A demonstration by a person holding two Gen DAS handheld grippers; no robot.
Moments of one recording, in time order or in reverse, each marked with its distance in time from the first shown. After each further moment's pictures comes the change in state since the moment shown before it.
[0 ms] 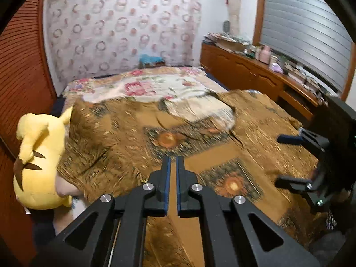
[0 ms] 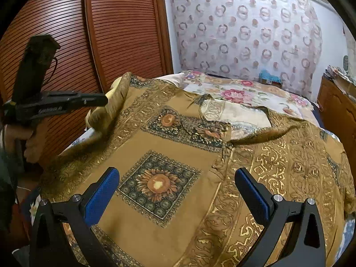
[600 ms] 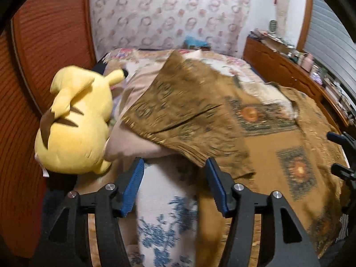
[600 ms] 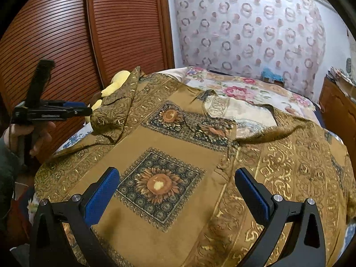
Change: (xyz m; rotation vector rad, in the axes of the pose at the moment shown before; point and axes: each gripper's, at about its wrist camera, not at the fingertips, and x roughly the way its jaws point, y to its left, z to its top) left arm 0.013 0.105 -0.050 -0.214 0.090 0.191; right arm 0.019 0.004 0.014 -0.040 0.027 0.010
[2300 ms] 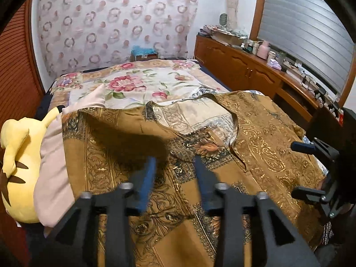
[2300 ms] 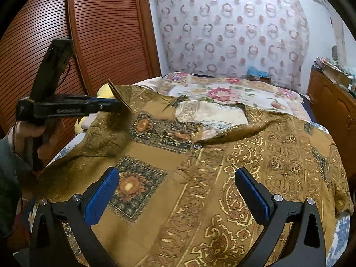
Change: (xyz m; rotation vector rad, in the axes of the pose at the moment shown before) left arm 0.010 -0.137 0.072 0.205 -0.040 -0.235; right arm -0.015 -0.035 -0.012 0.114 -0.043 -0.054
